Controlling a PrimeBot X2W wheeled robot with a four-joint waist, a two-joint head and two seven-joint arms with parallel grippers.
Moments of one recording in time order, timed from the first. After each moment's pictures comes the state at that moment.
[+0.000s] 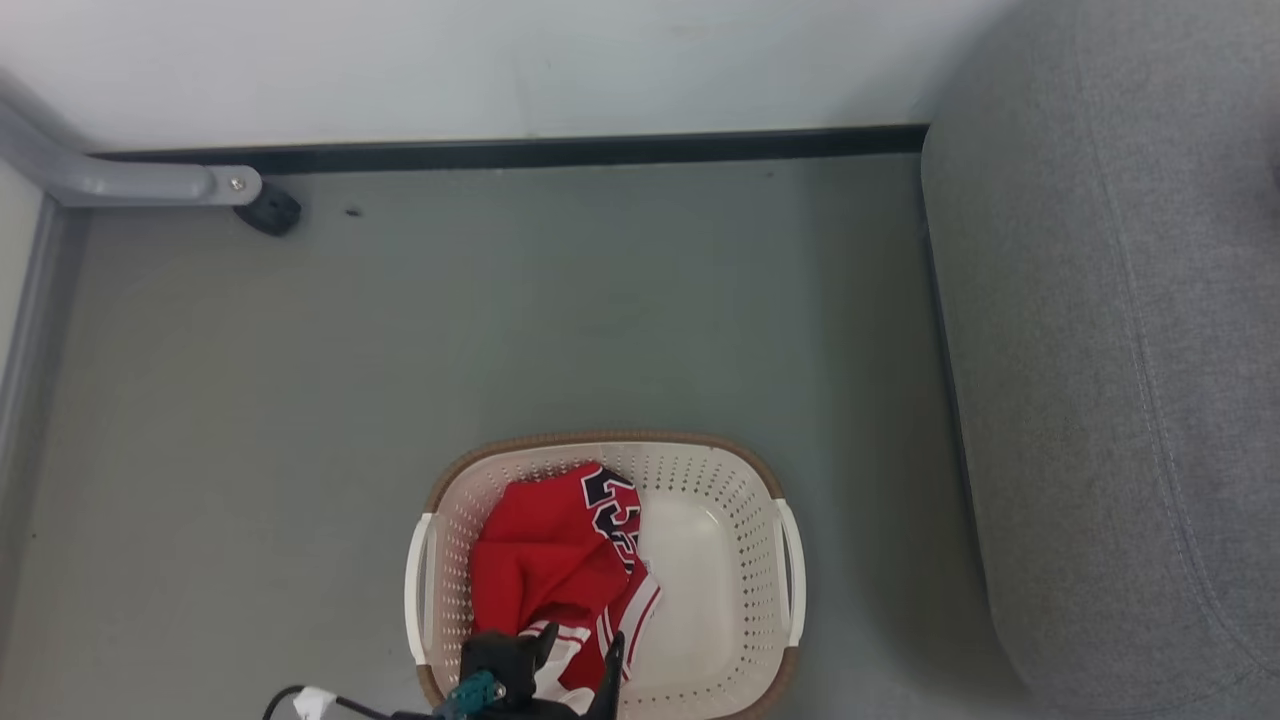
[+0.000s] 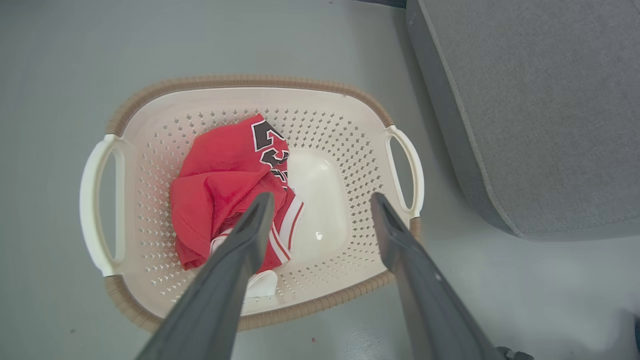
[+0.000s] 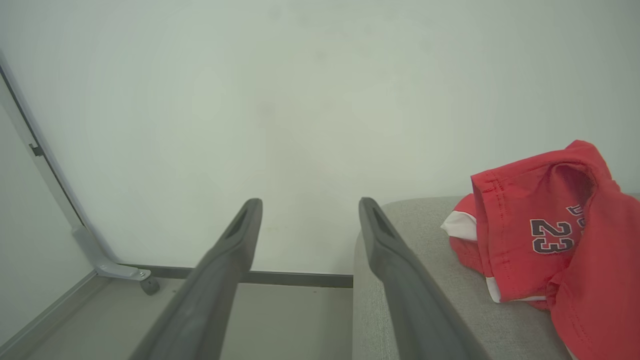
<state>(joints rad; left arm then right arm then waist) -0.34 0.05 -0.74 0.66 -0.71 0.12 -0.18 0.06 -0.57 -0.06 -0.30 0.64 0.07 -0.26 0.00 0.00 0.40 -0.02</state>
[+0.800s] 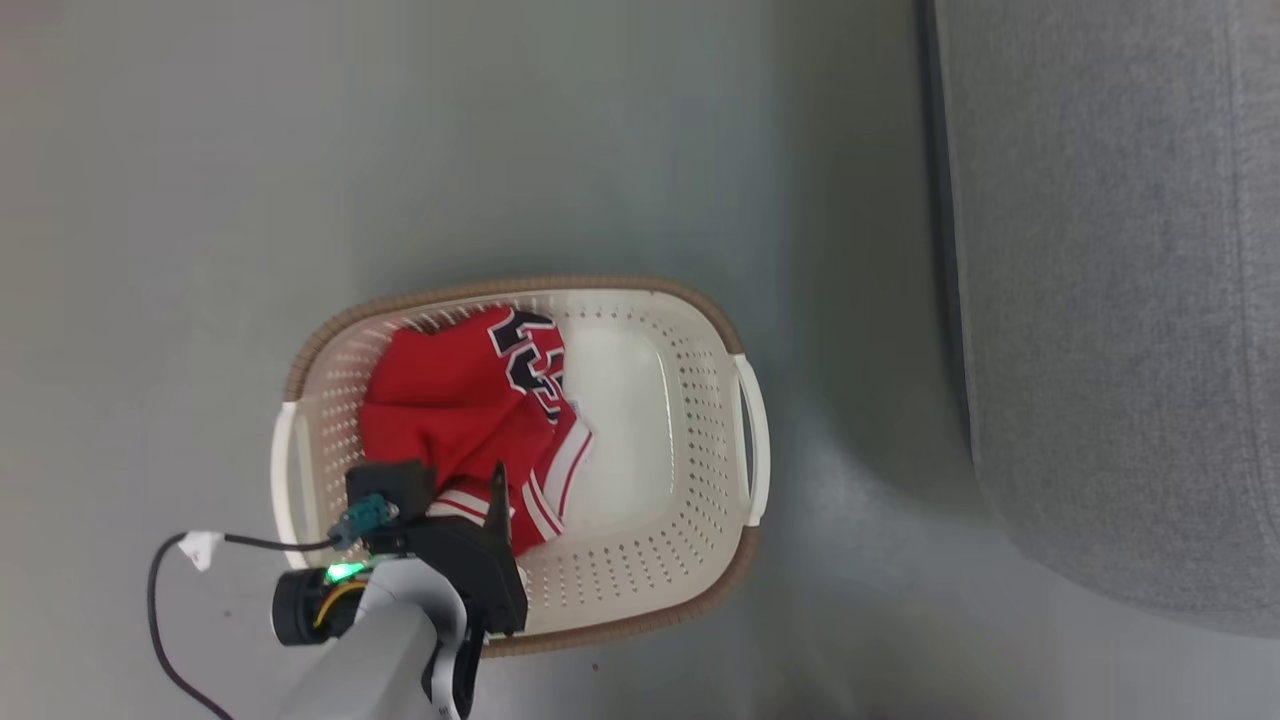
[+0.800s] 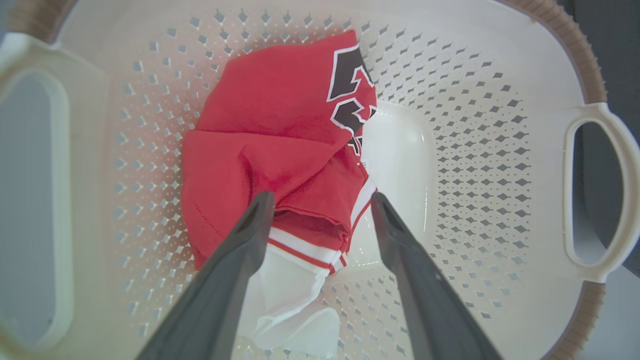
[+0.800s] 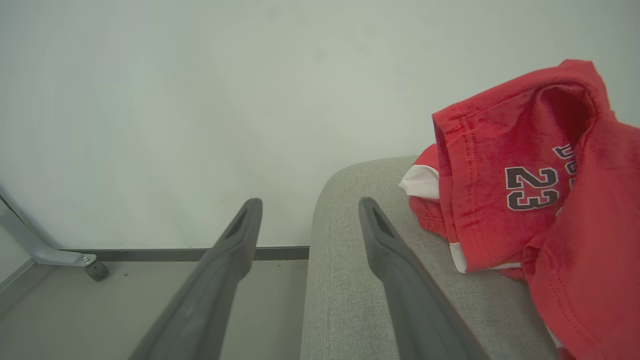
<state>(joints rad) -0.69 0.04 -0.70 1.01 -0.88 0.12 -0.22 -0.04 -0.60 -0.21 -0.37 0.75 0.12 -0.26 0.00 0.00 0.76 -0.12</state>
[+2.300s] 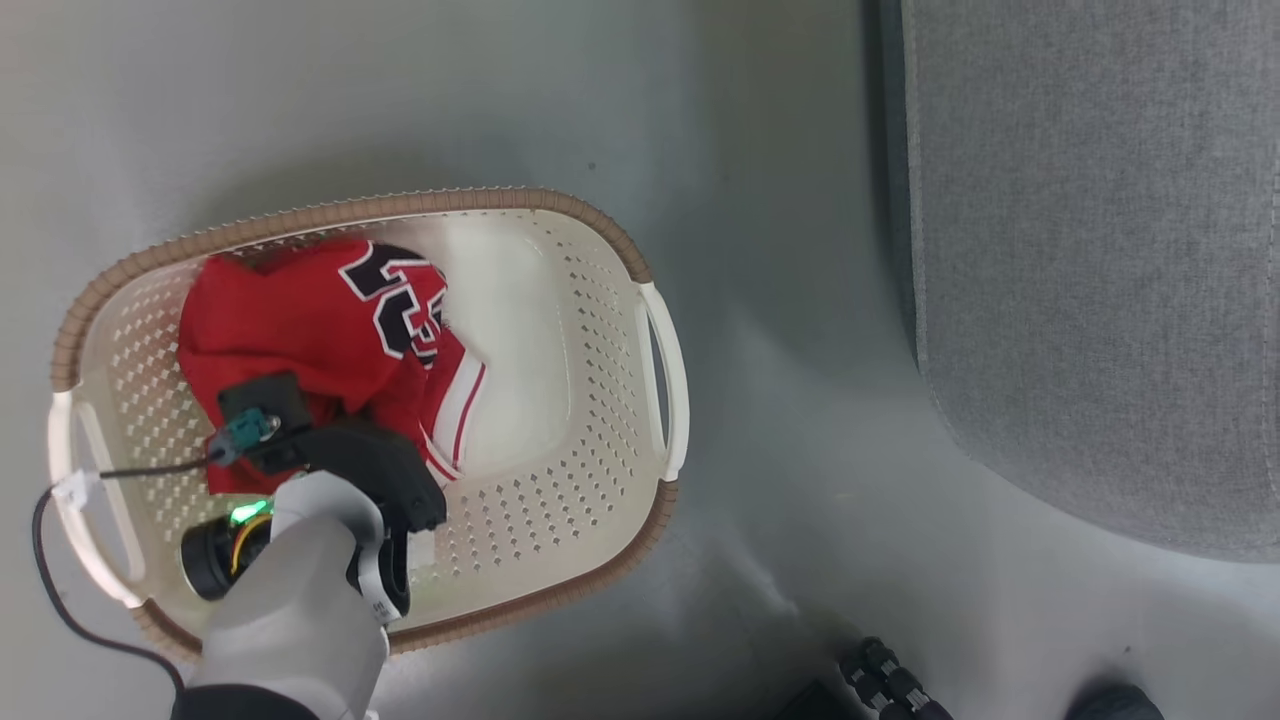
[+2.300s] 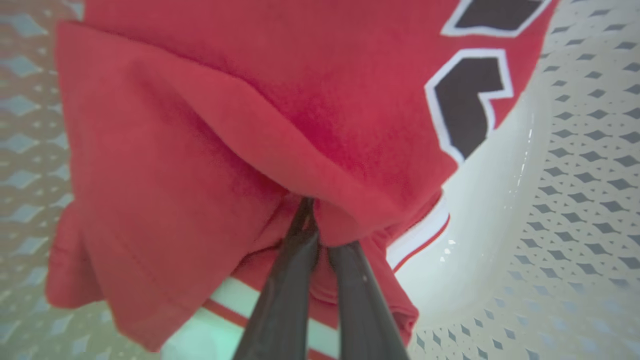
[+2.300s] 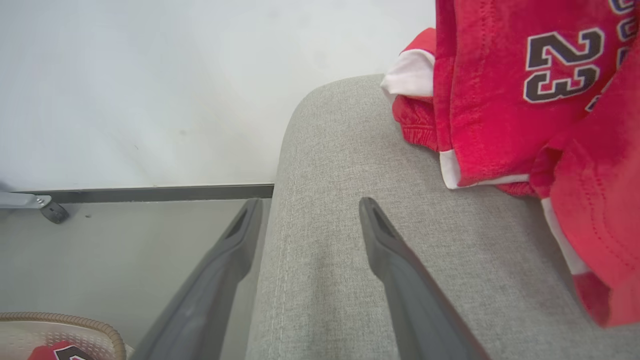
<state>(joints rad) -0.91 0.04 -0.61 1.28 -1.02 0.13 -0.25 -0.18 -0.66 -0.11 -0.32 0.81 0.12 -0.26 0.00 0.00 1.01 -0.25</state>
